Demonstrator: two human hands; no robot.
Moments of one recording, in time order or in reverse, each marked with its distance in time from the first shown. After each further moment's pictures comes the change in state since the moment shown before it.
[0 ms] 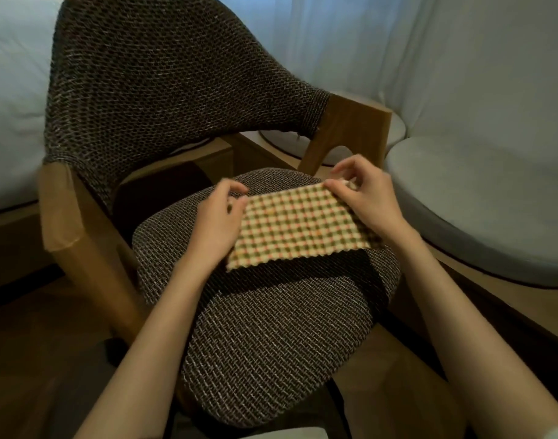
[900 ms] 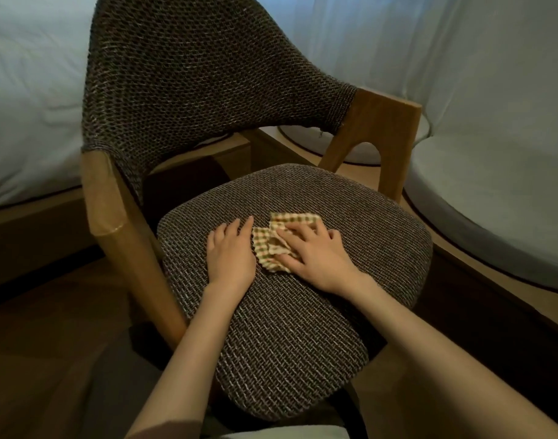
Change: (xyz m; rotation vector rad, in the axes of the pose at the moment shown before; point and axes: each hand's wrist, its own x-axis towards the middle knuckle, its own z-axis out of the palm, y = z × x) left_hand -0.036 -0.062 0.023 0.702 -0.145 -0.103; right_hand -0.066 -0.027 0.104 -0.552 -0.601 -0.131
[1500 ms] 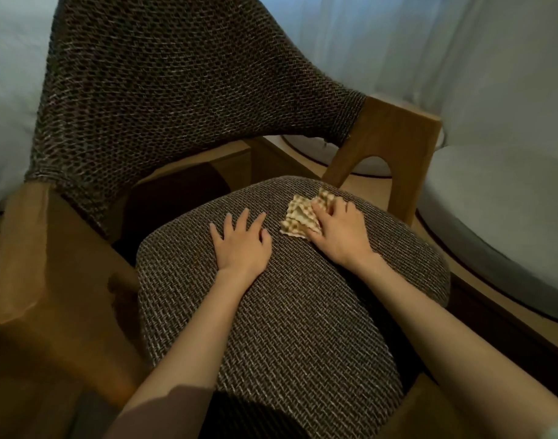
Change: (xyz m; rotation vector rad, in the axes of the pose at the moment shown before) left_hand 0.086 0.026 0.026 0.020 -0.125 -0.074; right_hand 0.083 0.087 0.002 -0.135 0.093 0.244
